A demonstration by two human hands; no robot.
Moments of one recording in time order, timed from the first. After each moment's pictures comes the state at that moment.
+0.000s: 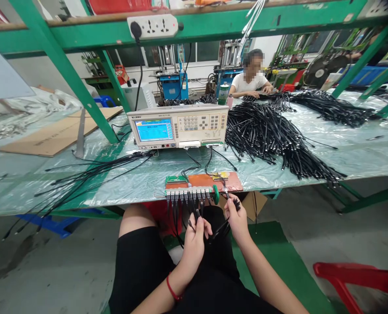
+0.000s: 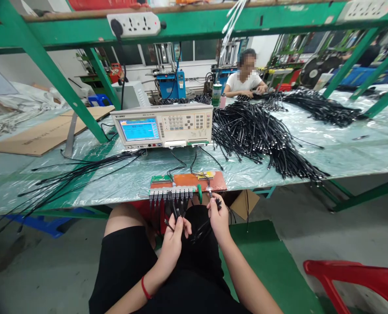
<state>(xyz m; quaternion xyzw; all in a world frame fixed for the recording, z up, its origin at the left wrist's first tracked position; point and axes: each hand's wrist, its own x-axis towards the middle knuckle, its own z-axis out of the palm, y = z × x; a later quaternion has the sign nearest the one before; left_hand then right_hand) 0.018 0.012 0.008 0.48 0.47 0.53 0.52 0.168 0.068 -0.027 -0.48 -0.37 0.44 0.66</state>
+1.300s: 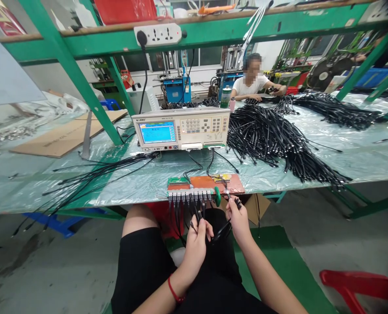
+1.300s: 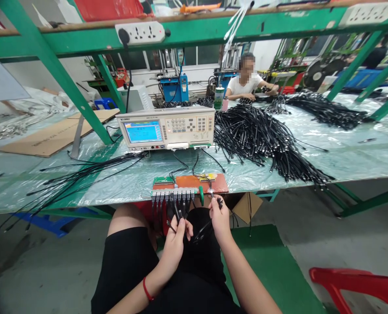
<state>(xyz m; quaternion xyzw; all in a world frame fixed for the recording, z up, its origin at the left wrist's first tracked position) 0.020 0.012 0.011 0.48 0.47 0.53 0.52 0.164 0.074 -0.015 -0.48 -0.32 0.48 0.66</state>
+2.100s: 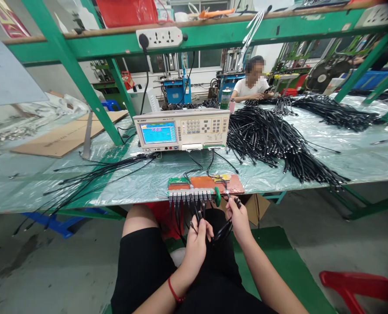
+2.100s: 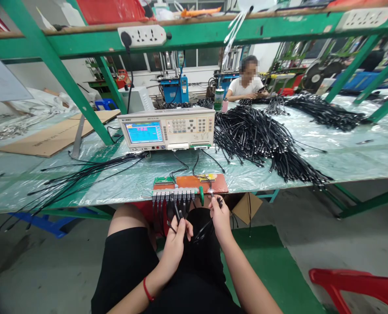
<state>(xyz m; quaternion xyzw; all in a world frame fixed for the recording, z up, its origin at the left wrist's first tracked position) 0.020 0.010 0.010 0.47 0.46 0.54 0.52 0.166 0.077 -0.009 -0.48 -0.32 0.48 0.66</state>
